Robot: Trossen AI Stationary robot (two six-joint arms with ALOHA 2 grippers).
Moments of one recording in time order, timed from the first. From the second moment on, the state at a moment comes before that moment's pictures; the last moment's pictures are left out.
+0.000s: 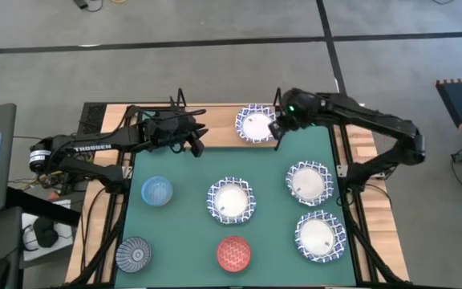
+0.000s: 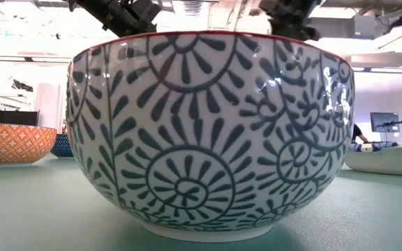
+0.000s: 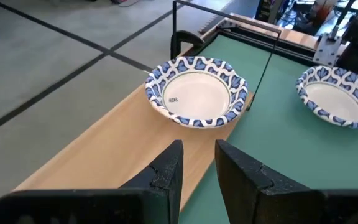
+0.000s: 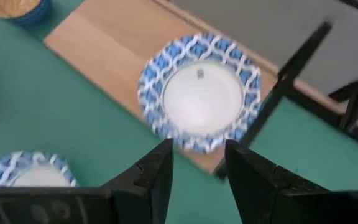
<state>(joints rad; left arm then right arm) 0.28 1.16 0.90 -0.14 -0.29 -0.16 -0.31 1.35 1.44 -1.06 0.29 0.55</state>
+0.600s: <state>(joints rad) 0.28 1.16 0.90 -0.14 -0.24 -0.14 -0.16 1.15 0.89 -1.28 0.26 1.05</state>
